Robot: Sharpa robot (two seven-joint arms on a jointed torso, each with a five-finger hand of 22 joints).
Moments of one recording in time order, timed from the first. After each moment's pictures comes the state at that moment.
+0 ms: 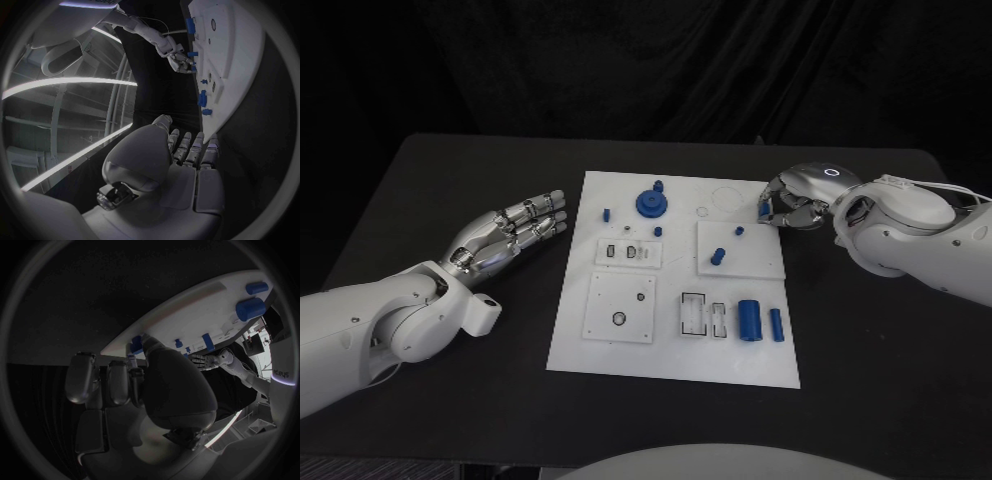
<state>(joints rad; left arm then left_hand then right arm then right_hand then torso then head) 1.20 -1.02 -0.21 1.49 -0.32 0.01 0.68 1.52 0.25 -0.05 0.20 0.58 0.32 0.02 0.04 0.04 0.12 0.14 0.31 0.05 0.23 0.19 0.12 0.04 0.16 0.13 0.28 0.07 0.03 1.39 -1.00 -0.25 1.49 -1.62 -0.36 -0.16 1.39 -0.08 0.18 0.25 0.21 0.96 0.07 0.21 0.32 1.47 -0.02 1.56 1.31 1.47 -0.08 1.36 1.31 0.06 1.45 0.03 1.23 1.31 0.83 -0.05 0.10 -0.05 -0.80</state>
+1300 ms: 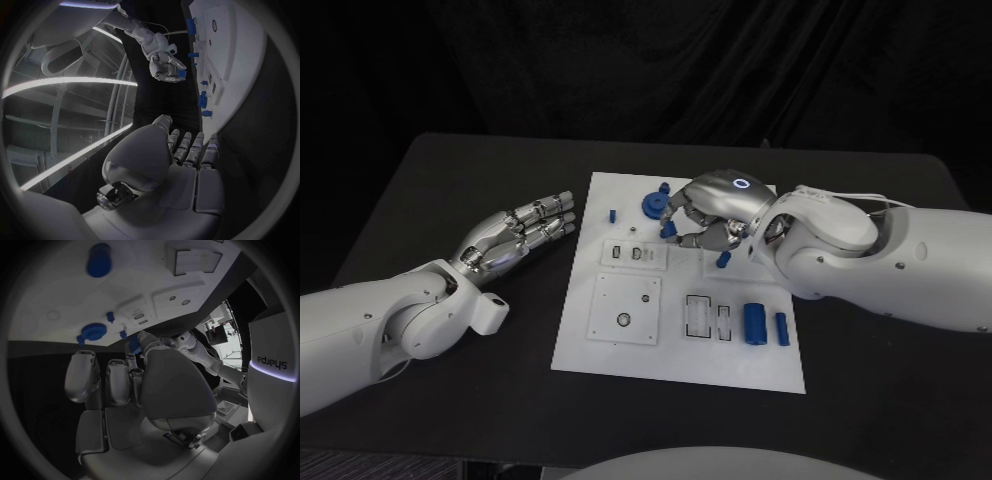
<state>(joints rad) 1.20 -1.02 -0.21 1.49 -0.32 0.01 0.68 1.52 0.25 -0.05 0.20 0.58 0.32 0.02 0.04 0.04 0.12 0.14 0.31 0.05 0.23 0.19 0.12 0.04 0.16 0.13 0.28 0.07 0.03 1.42 -0.81 -0.25 1.72 -1.63 -0.42 -0.14 1.43 -0.06 0.19 0.19 0.31 0.98 0.06 0.26 0.36 1.47 -0.03 1.56 1.31 1.47 -0.08 1.35 1.31 0.06 1.45 0.03 1.21 1.31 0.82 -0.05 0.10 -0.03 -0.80</state>
